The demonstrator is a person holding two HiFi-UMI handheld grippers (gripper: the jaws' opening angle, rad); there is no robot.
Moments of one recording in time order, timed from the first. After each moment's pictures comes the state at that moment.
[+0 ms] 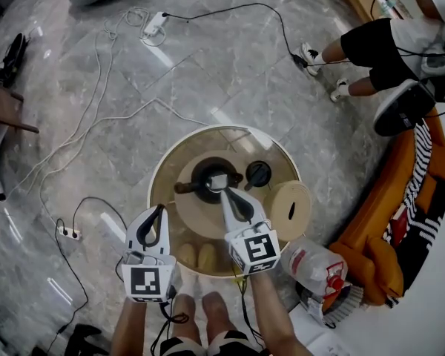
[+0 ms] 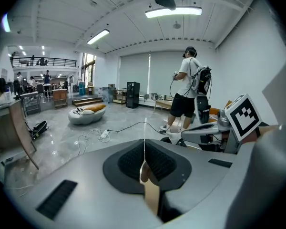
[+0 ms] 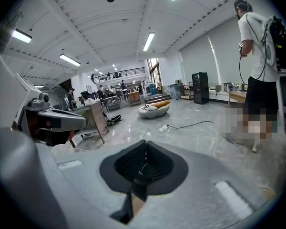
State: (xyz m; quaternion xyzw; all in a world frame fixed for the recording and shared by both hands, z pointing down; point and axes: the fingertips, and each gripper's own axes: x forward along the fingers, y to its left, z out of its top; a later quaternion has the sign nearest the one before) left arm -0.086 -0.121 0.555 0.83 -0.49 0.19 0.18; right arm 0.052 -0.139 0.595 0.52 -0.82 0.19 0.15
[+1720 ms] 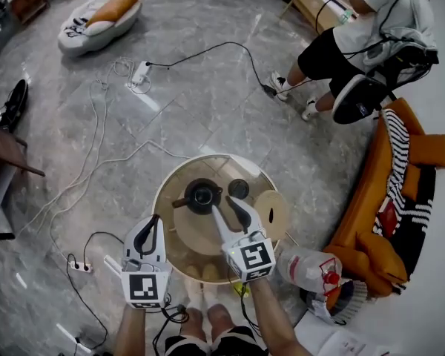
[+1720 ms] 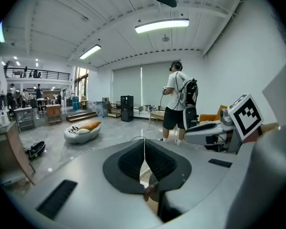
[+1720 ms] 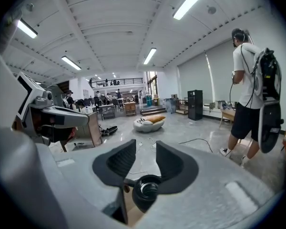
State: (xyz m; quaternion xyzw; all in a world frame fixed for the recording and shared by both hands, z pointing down) left arm -0.086 -0.114 0.406 0.87 -0.45 0.17 0.07; right arm 0.062 -0.116 0.439 0.57 -0.81 0.13 0.12
